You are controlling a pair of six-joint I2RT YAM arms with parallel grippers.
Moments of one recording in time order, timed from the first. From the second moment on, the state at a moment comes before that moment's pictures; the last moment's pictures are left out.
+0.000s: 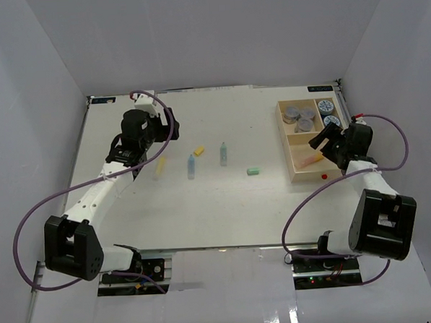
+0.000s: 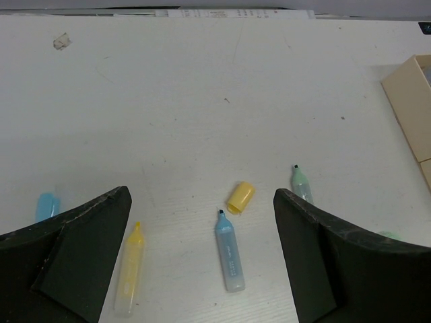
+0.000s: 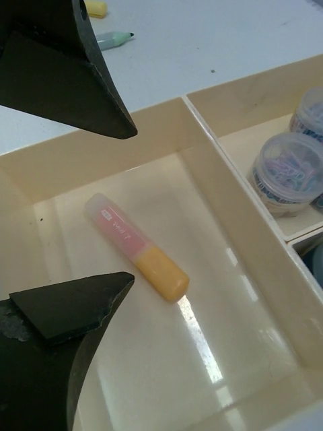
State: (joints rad) left arm -0.31 1.31 1.01 -0.01 -0.04 -0.19; right arm -0.23 1.35 0.71 0.00 -0.24 0.47
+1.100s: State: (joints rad) left arm -0.31 1.48 1.14 -0.21 -0.02 -0.26; right arm 0.65 1.71 1.26 -0.30 0.20 0.31
